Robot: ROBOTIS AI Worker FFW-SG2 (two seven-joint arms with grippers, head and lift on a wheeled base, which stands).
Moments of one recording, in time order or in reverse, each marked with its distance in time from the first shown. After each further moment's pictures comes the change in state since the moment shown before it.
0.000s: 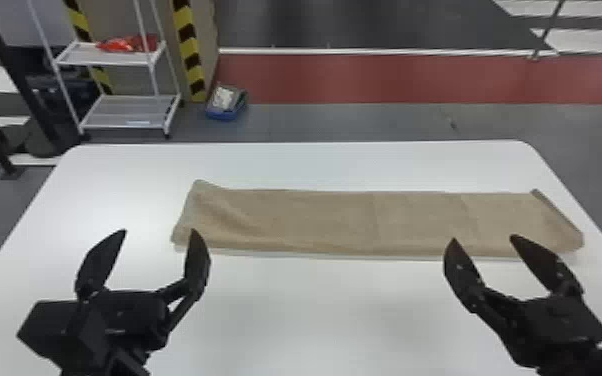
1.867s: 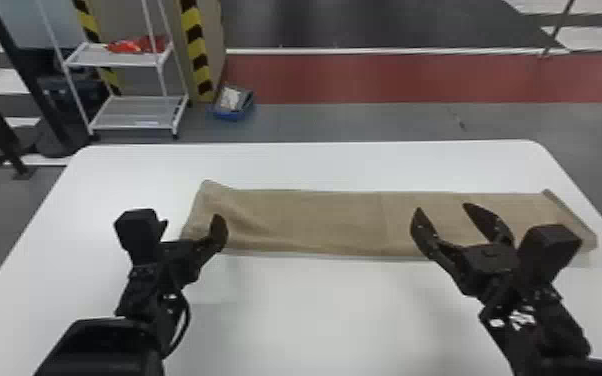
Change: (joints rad) left arm -0.485 -0.006 0.039 0.479 0.156 0.315 -0.001; right arm -0.428 0.000 0.033 0.513 0.108 -0.072 0.040
